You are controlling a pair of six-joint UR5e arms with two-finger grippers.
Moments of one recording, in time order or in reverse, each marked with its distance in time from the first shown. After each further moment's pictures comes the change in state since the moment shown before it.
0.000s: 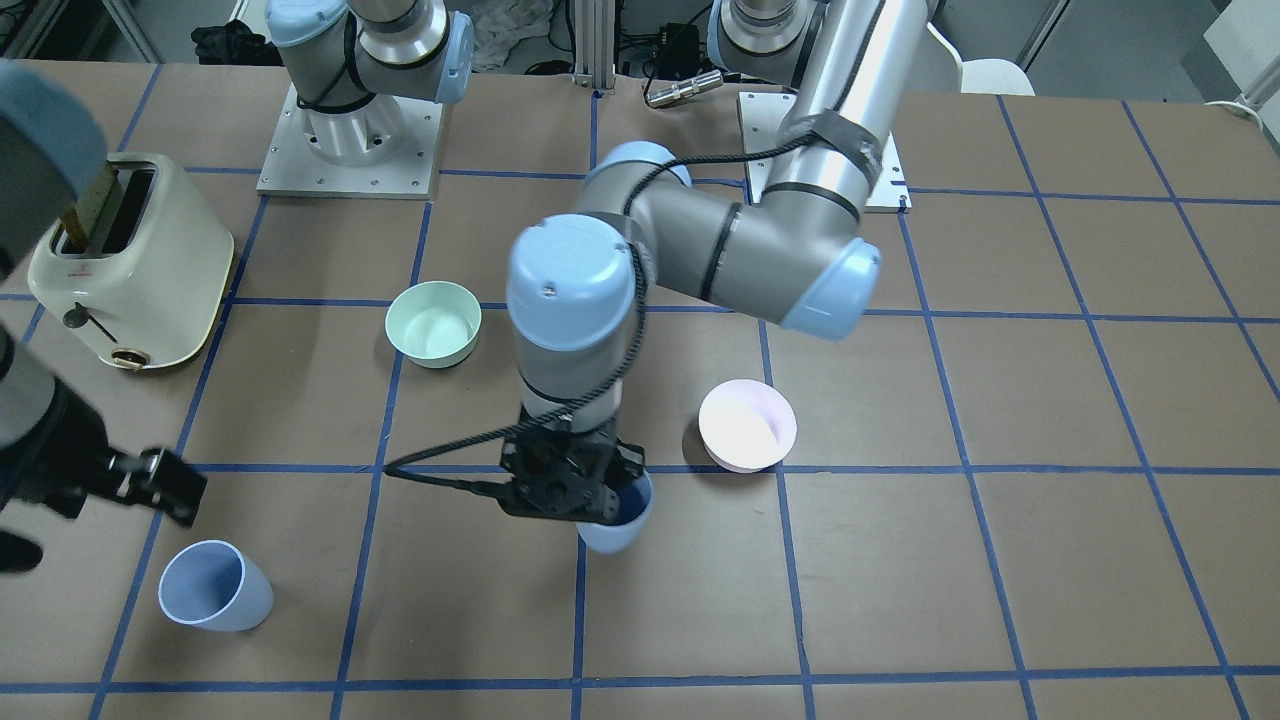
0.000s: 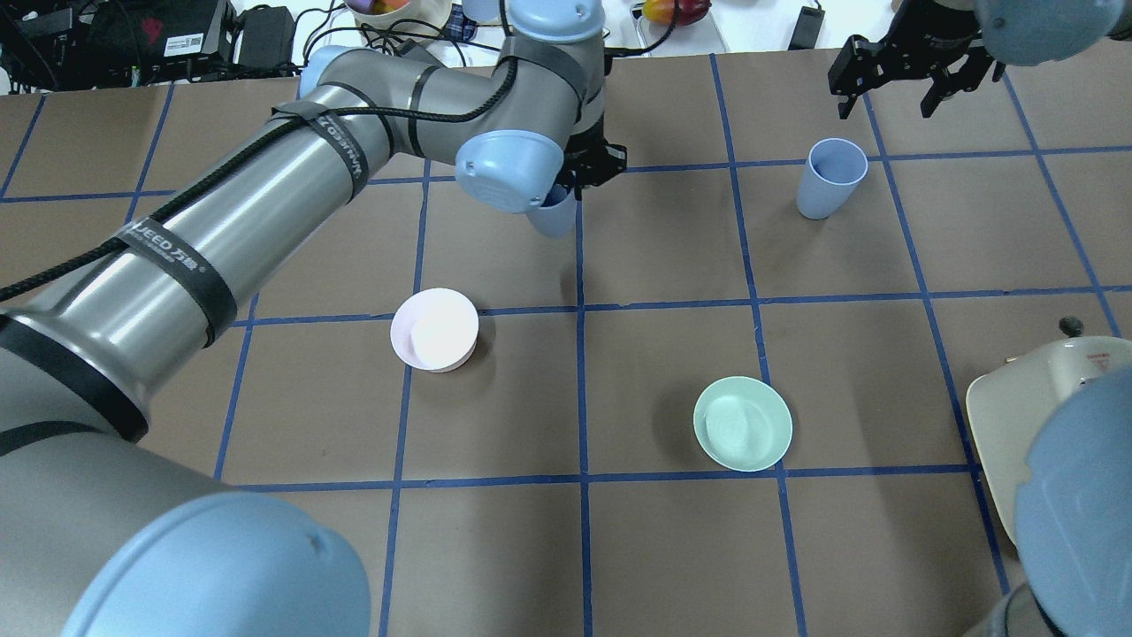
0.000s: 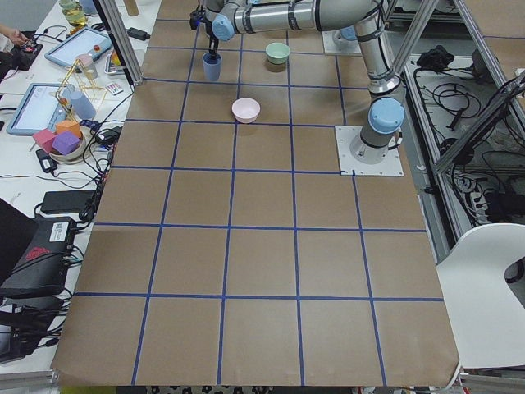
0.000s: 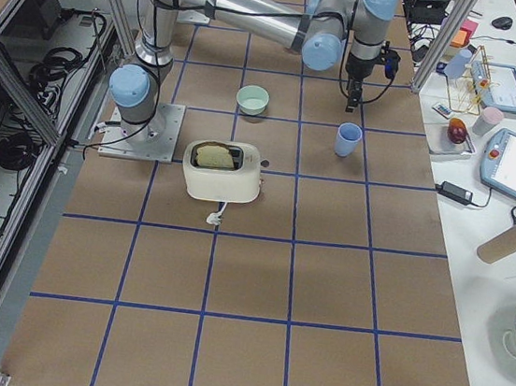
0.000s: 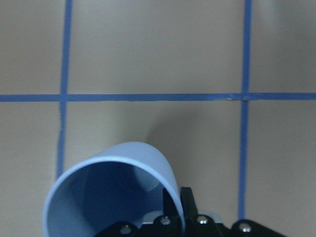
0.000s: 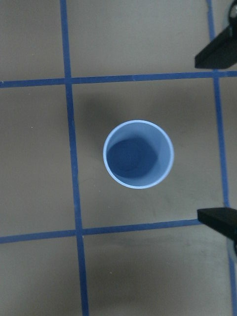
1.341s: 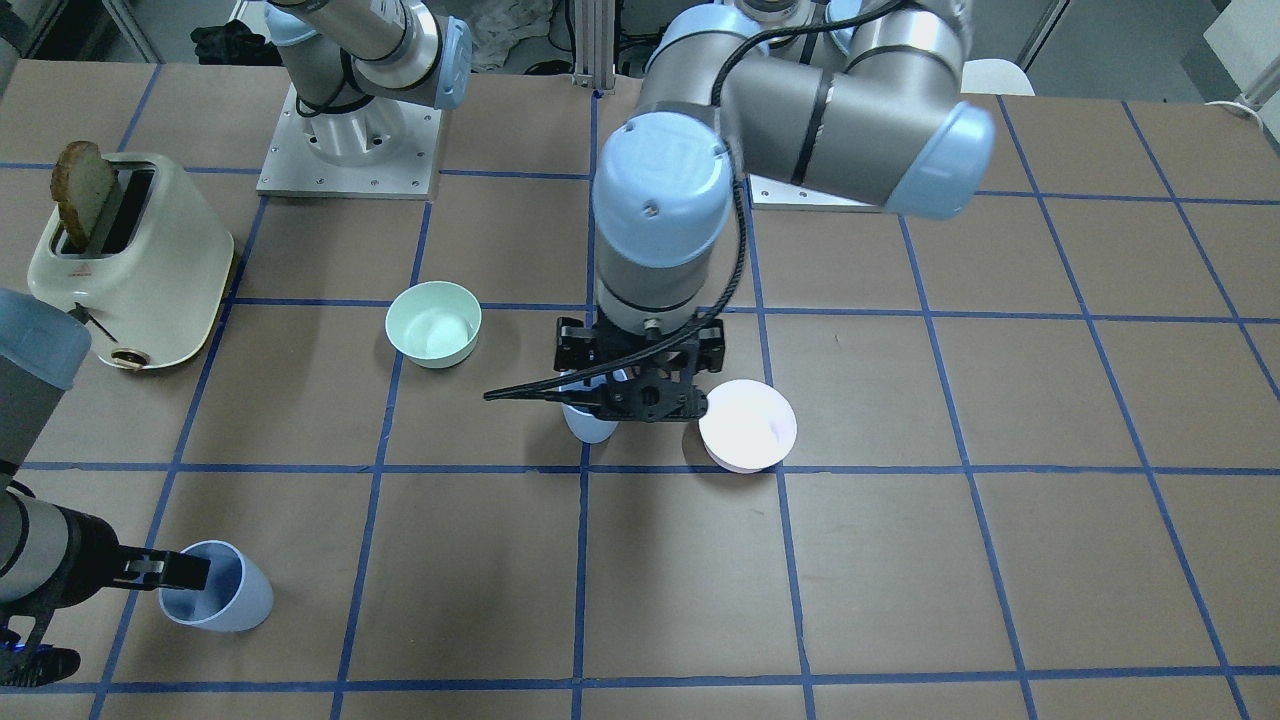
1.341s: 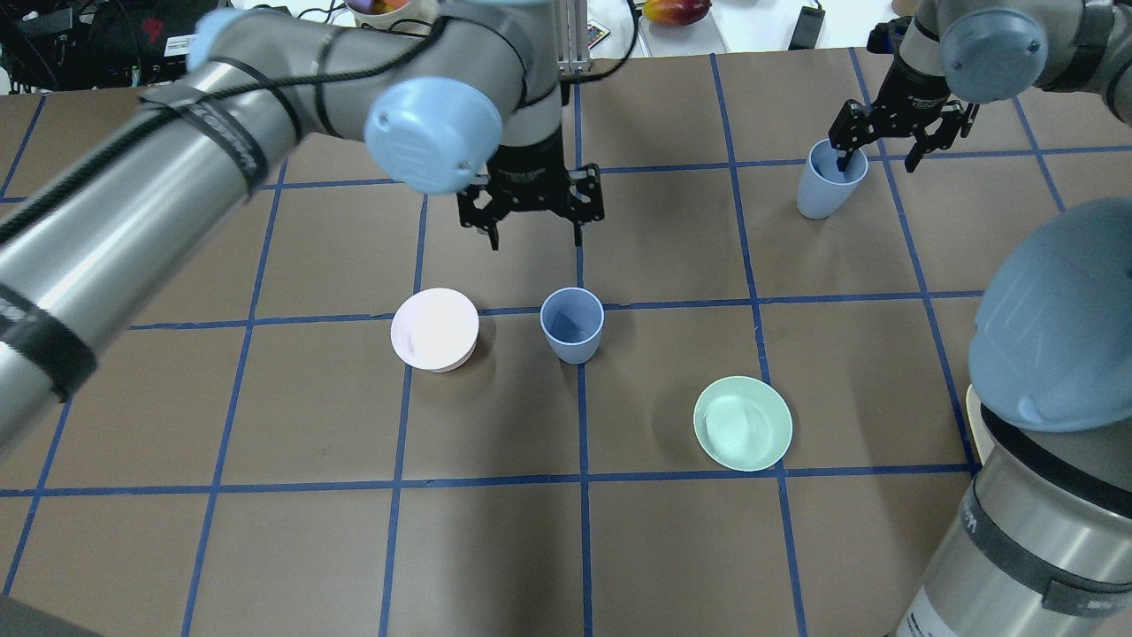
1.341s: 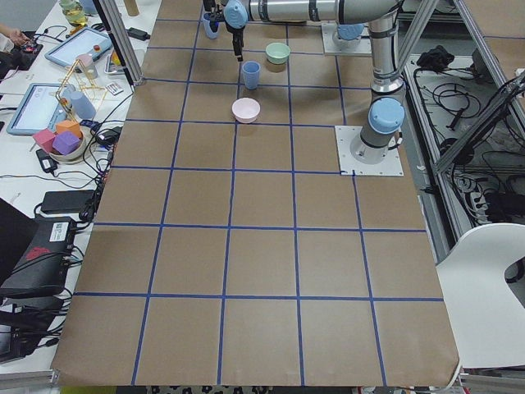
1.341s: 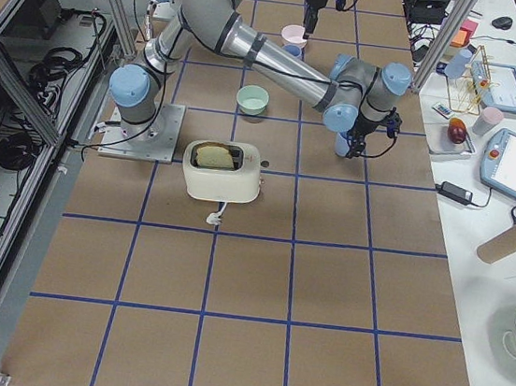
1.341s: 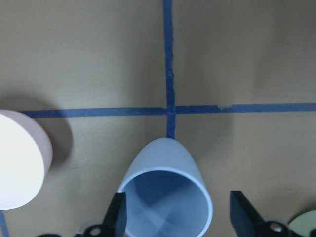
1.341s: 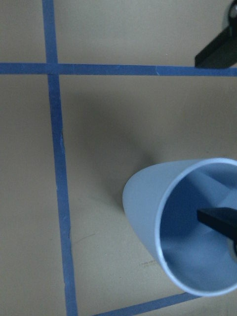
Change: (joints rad) left arm 0.120 0.195 -0.024 -0.371 -0.083 0.026; right arm -0.061 0.203 -0.038 0.021 0.007 -0.059
